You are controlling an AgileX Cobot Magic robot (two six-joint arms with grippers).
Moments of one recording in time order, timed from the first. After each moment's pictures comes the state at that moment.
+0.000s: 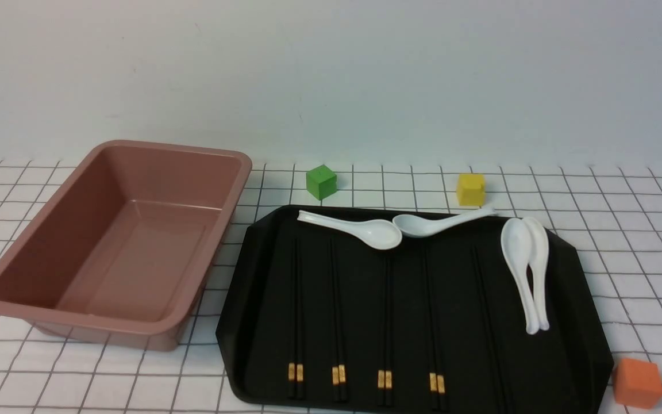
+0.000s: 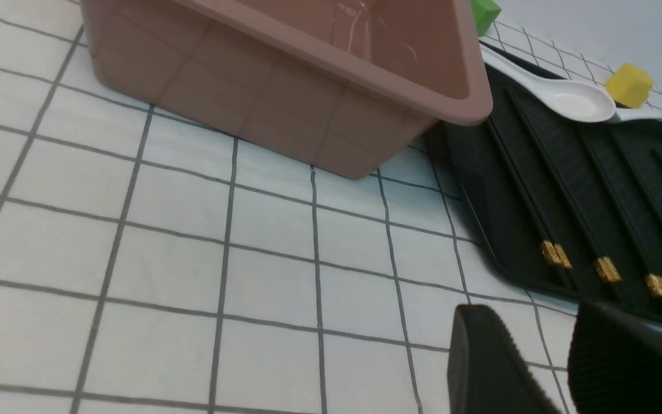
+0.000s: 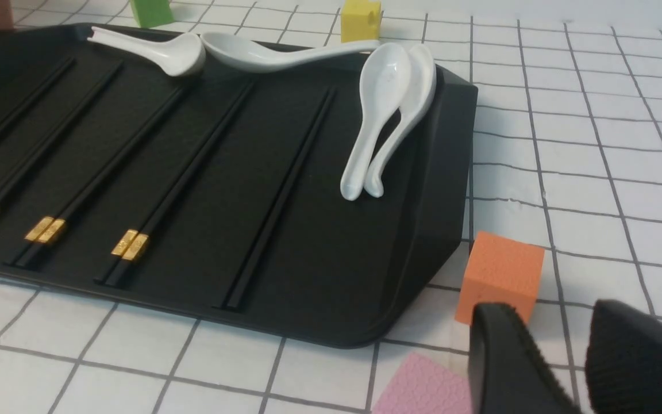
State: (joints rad) right arm 0.14 -0.01 0.02 0.02 0.37 0.03; left arm -0.25 -0.01 0.03 -0.07 0.39 -0.41
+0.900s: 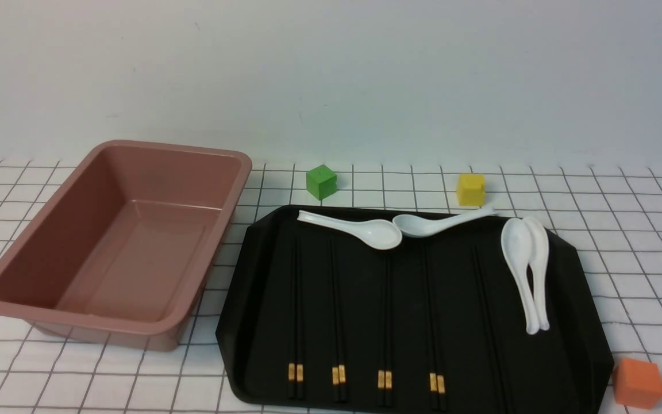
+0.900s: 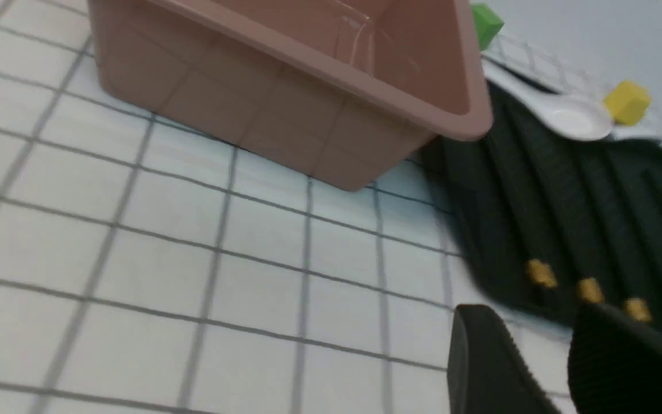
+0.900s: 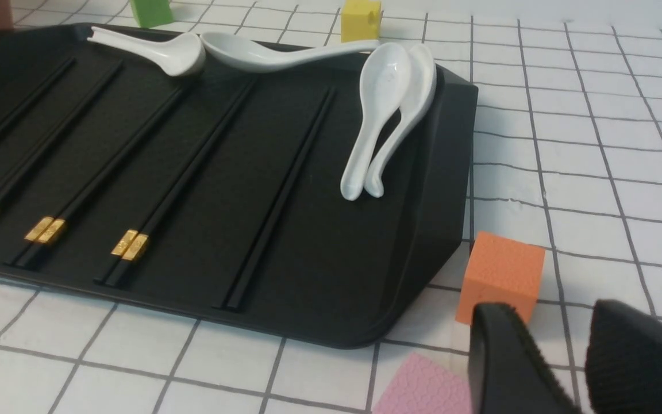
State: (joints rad) right arm 0.14 -0.01 0.02 0.02 0.37 0.03; left arm -0.25 -0.01 0.03 -0.18 0.34 -0.53
